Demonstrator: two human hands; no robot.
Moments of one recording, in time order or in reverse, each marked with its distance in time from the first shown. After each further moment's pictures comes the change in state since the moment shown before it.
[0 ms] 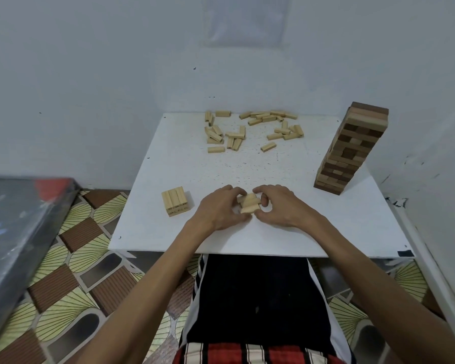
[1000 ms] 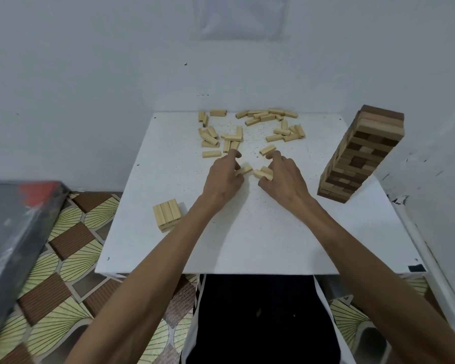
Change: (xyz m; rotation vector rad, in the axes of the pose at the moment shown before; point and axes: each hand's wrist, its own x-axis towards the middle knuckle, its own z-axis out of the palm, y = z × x) left_hand 0.093 -0.005 -0.017 -0.211 0.310 -0.035; right_hand 0.072 0.006 -0.023 -0.036 0.352 0.178
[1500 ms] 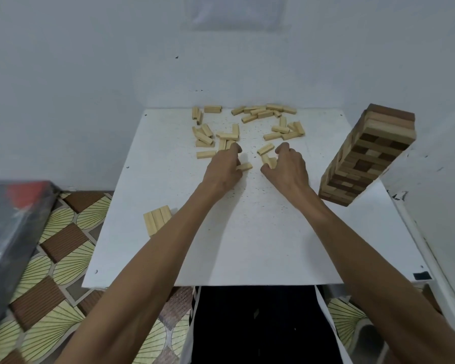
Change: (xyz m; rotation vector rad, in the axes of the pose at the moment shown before) left_hand 0.045 -0.008 0.010 0.136 -0.140 -0.006; right_hand 0.042 0.016 0.008 -0.059 0.098 0.191
